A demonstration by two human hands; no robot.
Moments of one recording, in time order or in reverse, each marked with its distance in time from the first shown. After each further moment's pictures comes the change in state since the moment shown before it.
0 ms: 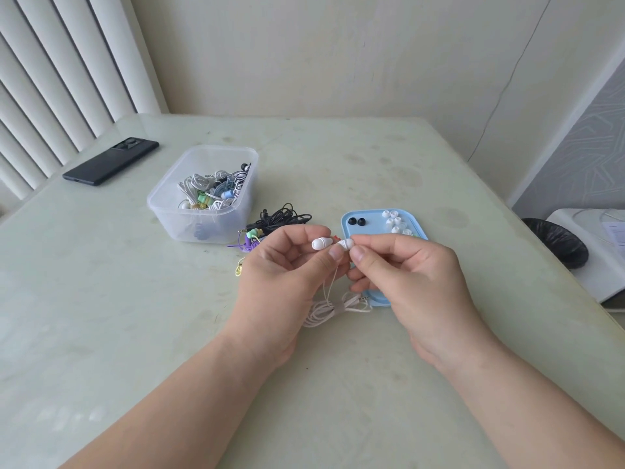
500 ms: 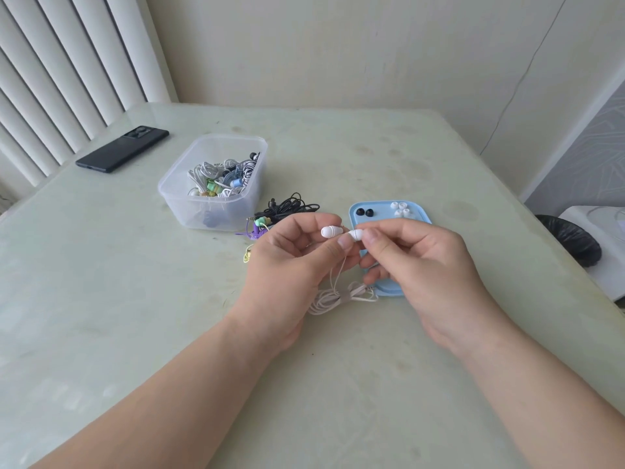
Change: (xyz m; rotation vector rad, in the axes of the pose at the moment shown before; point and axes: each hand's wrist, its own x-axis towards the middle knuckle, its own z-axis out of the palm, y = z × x) left_hand 0.000 0.001 -0.002 -0.020 -0.043 -0.012; right_hand 0.009 0.001 -0.006 -0.044 -0.065 -0.001
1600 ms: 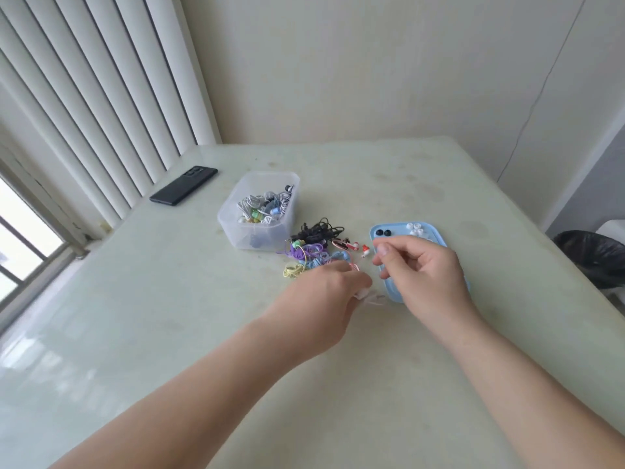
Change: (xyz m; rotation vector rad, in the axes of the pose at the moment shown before) left_hand -0.020 0.025 -0.017 1.519 -0.442 0.499; right_hand -0.007 -0.002 0.009 -0.163 0.103 -0.121
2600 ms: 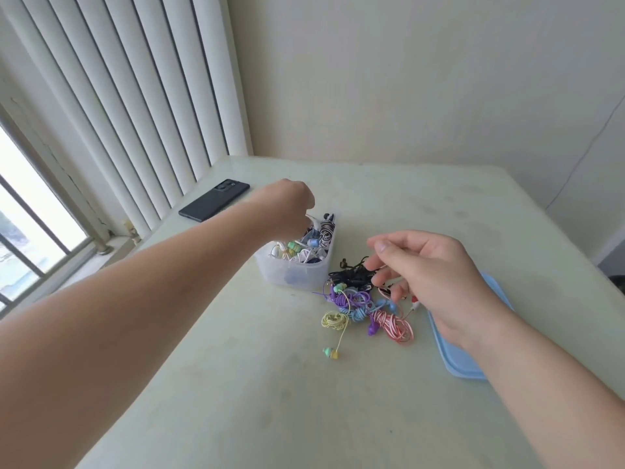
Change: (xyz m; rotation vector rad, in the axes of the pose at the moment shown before) left_hand 0.109 -0.163 -0.114 0.383 -0.133 -0.525; right_hand 0.074 -0.053 0.060 0.100 -0.222 0.231
